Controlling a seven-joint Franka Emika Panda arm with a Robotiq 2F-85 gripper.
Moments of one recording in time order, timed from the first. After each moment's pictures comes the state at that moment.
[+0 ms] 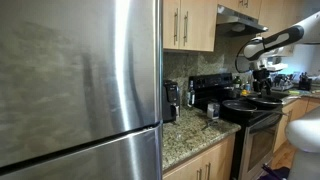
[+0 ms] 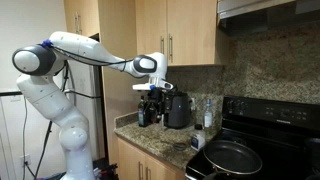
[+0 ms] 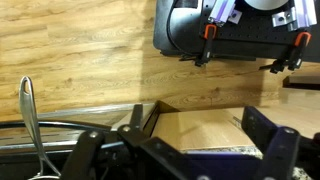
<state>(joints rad) -0.15 -0.49 -0.24 -2.31 -0.31 1.62 -0.39</state>
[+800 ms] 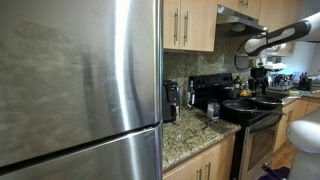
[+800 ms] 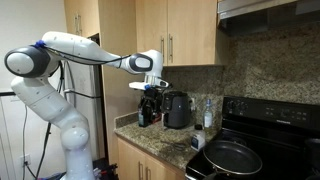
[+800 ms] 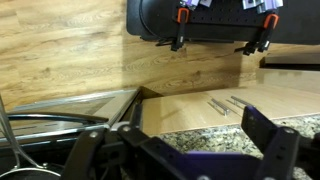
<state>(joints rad) -0.11 -0.56 -0.23 -2.33 -0.21 1.62 -0.33</state>
